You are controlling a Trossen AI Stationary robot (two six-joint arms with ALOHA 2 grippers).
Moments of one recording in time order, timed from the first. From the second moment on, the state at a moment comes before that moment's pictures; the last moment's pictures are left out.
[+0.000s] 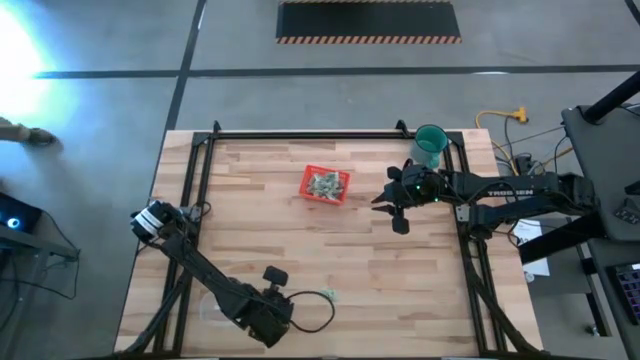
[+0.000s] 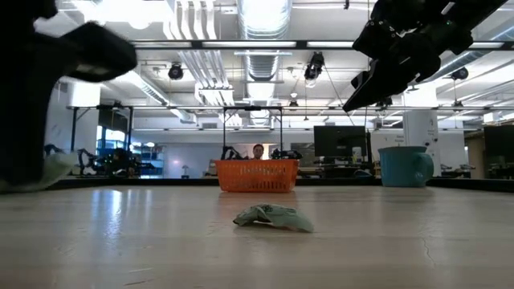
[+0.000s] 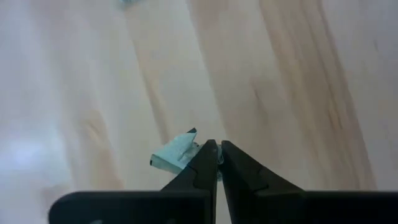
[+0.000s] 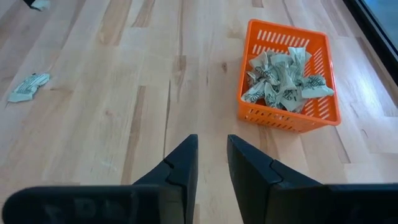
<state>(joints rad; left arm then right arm) -0.72 1.86 1.28 -0.73 -0.29 -0.39 -0.19 1.08 0.59 -0.17 -0.14 -0.13</state>
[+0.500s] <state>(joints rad) -0.53 1.86 1.34 -0.74 -0.42 0.04 -0.19 1.08 0.59 -0.17 -0.14 -0.13</state>
